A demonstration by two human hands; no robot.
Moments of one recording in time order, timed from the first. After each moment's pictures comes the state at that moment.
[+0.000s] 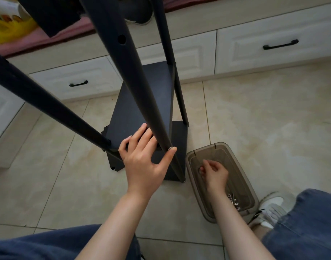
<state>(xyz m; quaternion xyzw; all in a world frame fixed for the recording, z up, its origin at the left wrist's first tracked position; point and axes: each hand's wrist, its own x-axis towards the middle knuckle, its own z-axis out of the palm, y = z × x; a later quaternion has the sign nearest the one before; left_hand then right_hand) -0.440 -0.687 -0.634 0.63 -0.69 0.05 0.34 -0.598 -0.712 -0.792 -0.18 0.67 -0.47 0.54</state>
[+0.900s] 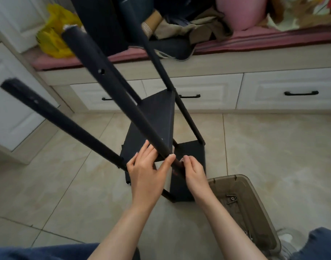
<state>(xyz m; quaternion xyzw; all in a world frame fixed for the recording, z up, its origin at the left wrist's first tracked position) -0.394 -0.679 -0.595 0.70 -0.58 -0.06 0.41 -0.510 -0.732 -0.658 -0.50 0.48 -0.40 0.60</state>
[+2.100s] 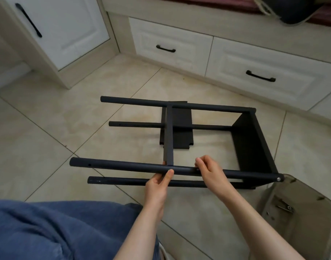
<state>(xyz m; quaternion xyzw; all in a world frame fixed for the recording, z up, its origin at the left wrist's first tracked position) -0.321 -0.580 -0.732 0.70 -0.03 -0.41 0.58 -0.433 -0.705 -0.723 -0.71 0.50 -0.10 0.49</state>
